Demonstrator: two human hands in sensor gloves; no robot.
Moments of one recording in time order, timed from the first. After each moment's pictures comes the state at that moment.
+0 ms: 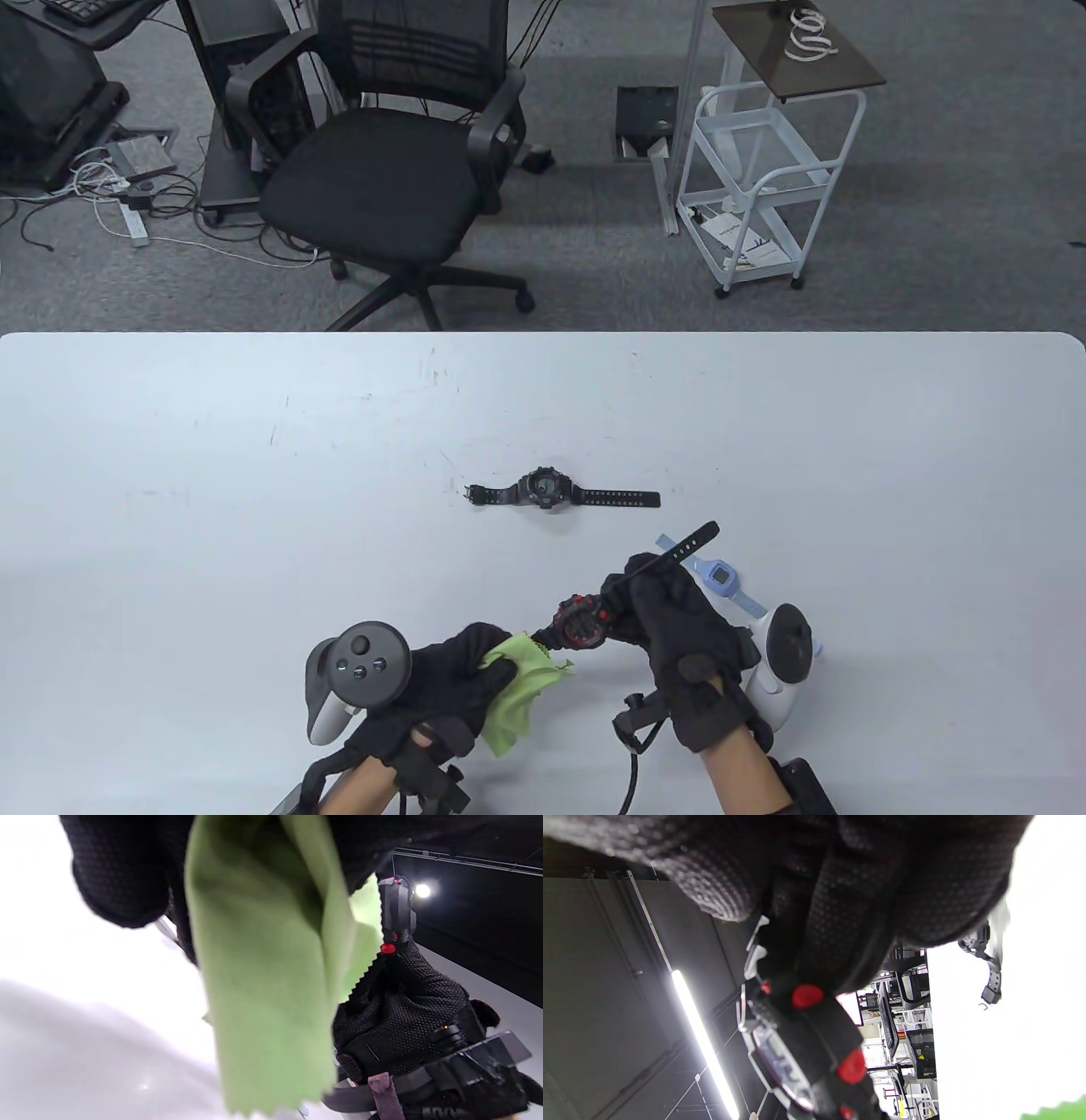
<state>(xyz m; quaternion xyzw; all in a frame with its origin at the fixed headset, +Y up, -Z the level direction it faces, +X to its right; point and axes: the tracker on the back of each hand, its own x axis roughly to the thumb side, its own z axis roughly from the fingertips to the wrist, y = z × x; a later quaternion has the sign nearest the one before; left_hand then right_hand) -0.165 -0.724 -0.233 -0.07 -0.22 0.46 0.86 0.145 -0.738 -0.258 0.06 -0.02 0.61 0.79</state>
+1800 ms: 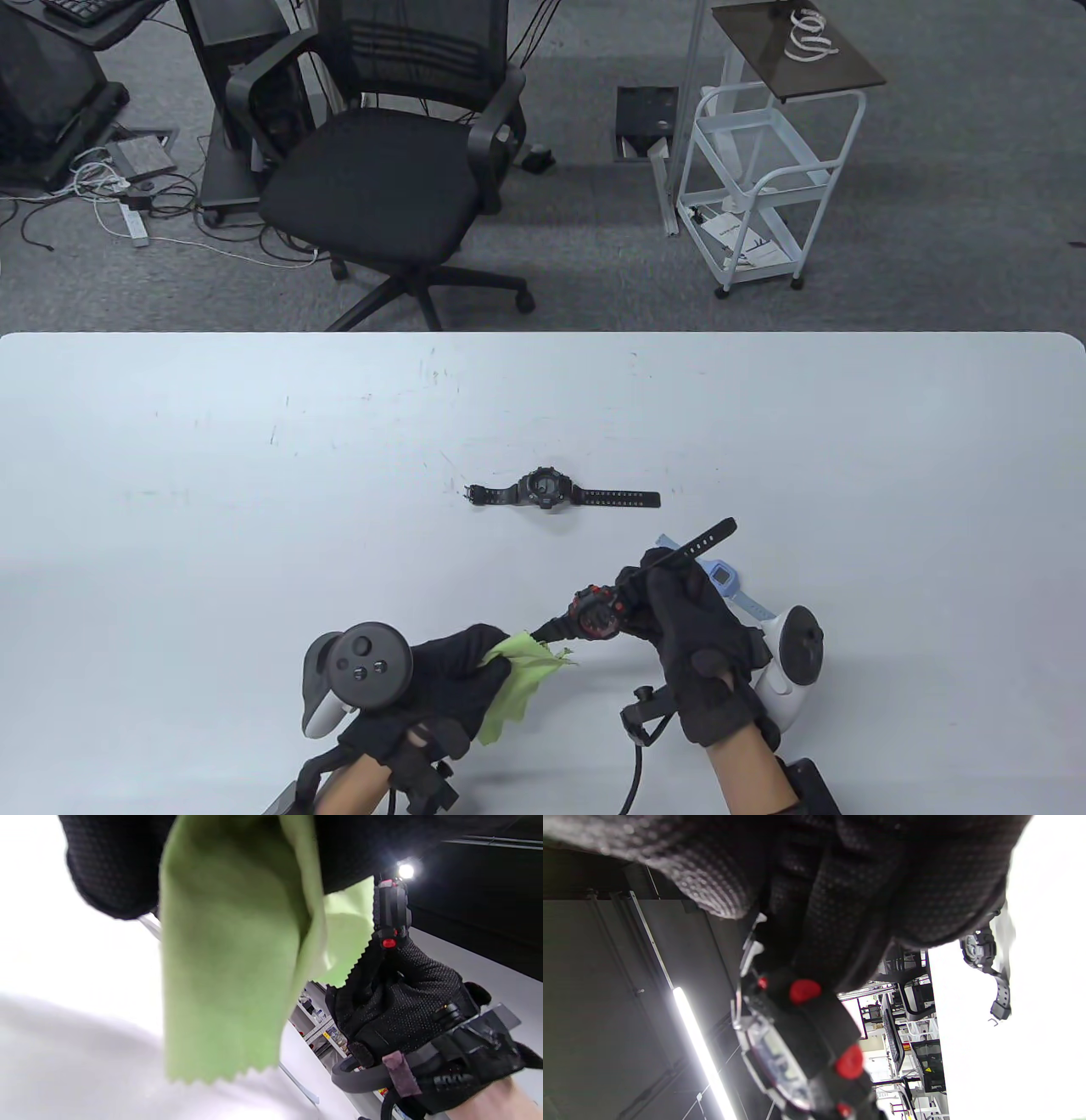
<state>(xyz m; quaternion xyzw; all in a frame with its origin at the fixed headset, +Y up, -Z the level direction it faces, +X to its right) -0.169 -0.721 -0.235 -0.05 -0.25 0.43 0.87 0.155 -0.740 -0.258 0.04 -0.03 0.60 0.80</state>
